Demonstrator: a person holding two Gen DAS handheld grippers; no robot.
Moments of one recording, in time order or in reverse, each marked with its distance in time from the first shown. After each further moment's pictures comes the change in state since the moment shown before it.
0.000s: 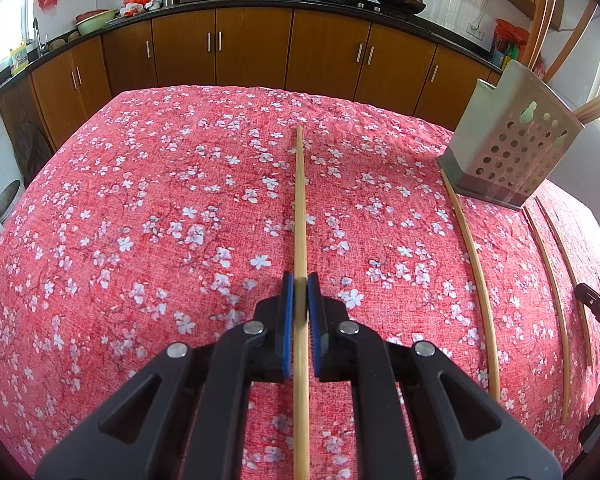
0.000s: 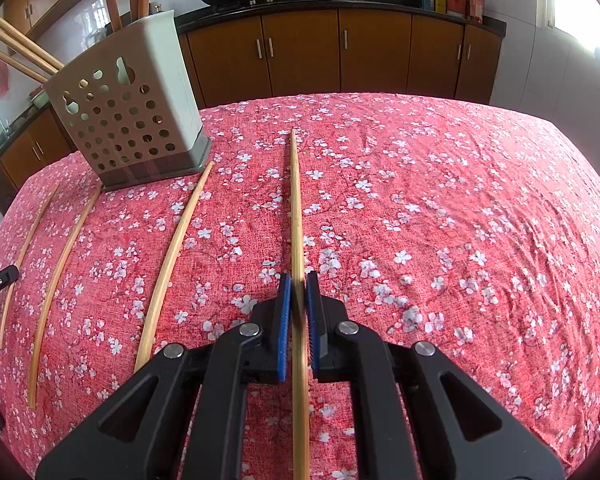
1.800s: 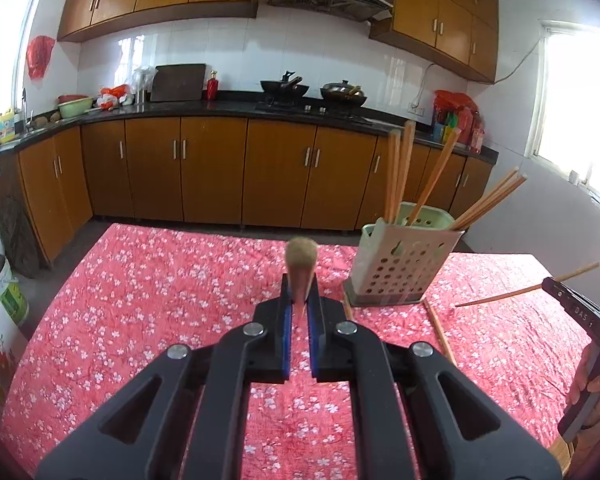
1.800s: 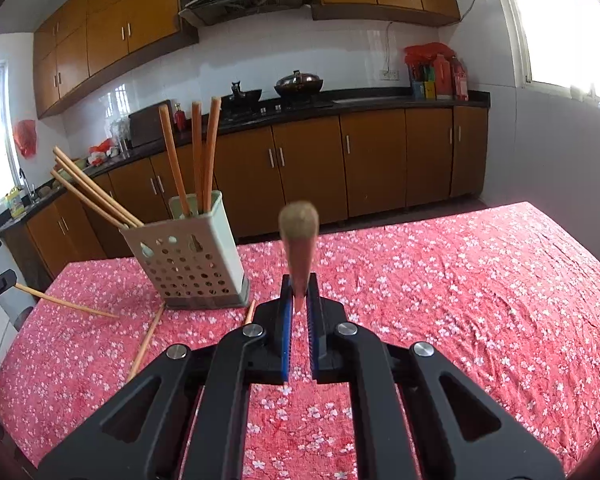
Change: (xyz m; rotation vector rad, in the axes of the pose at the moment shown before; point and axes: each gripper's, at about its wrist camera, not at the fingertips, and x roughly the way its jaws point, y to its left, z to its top) left arm -0.142 -0.042 0.044 0.089 -0.364 -0.150; right arm -0.119 -0.005 0.037 0.039 -0.382 0.072
